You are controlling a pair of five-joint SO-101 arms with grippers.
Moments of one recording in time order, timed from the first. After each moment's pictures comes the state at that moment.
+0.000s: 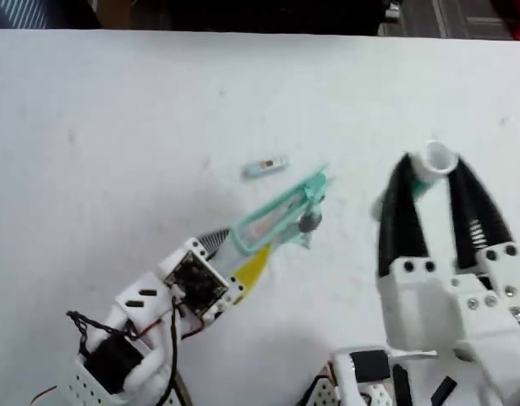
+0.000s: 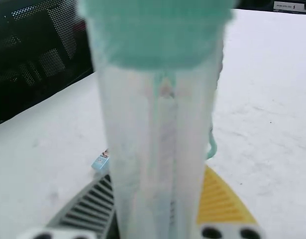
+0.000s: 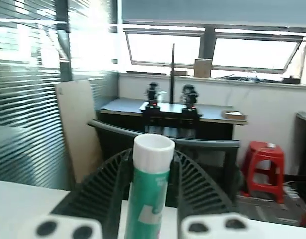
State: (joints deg) left arm 34.7 -104.7 87.6 44.0 -8.4; right arm -11.4 -72.4 6.4 65.9 1.4
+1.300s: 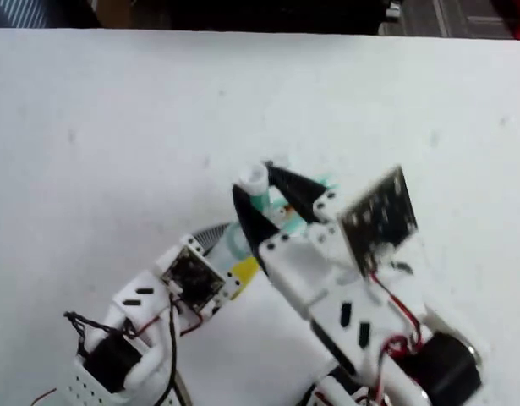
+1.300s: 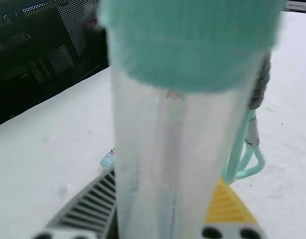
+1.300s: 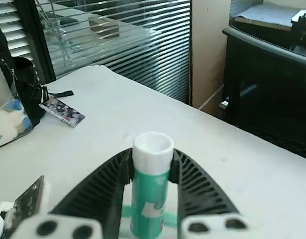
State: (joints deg) left arm 31.9 -104.4 87.6 43.1 -8.4; right arm -39.8 -65.3 20.5 66.2 2.9
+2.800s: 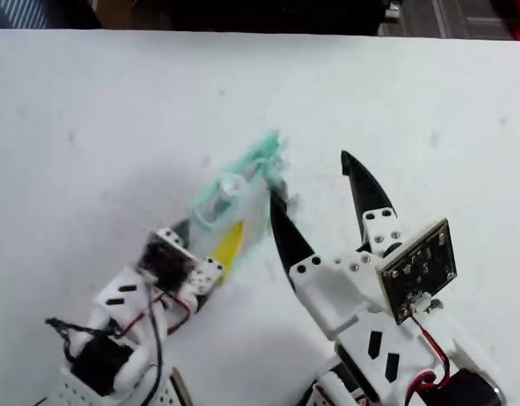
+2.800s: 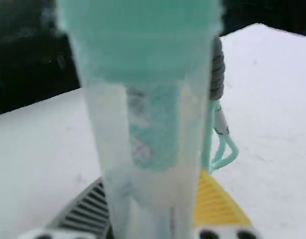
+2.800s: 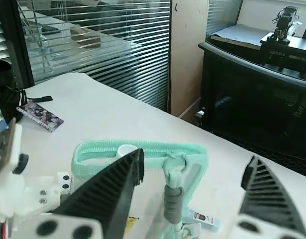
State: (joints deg) left arm 26.7 -104.3 82.7 46.7 -3.0; right arm -34.8 -73.5 23.4 68.0 5.8
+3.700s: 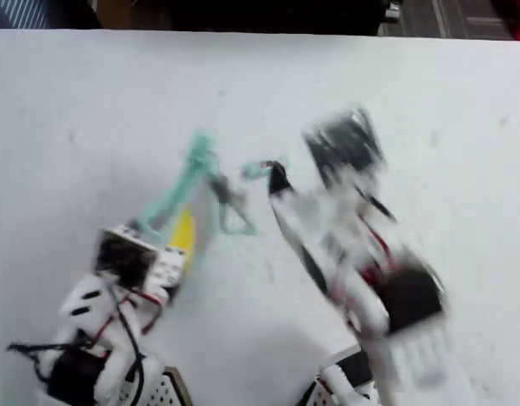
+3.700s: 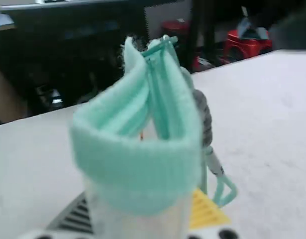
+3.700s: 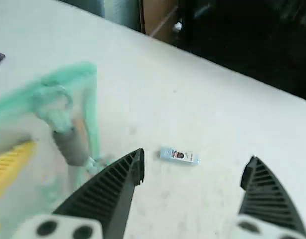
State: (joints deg) left arm 14.2 -104.4 72.9 55.8 -3.0; right arm -26.0 -47.1 18.3 69.6 7.3
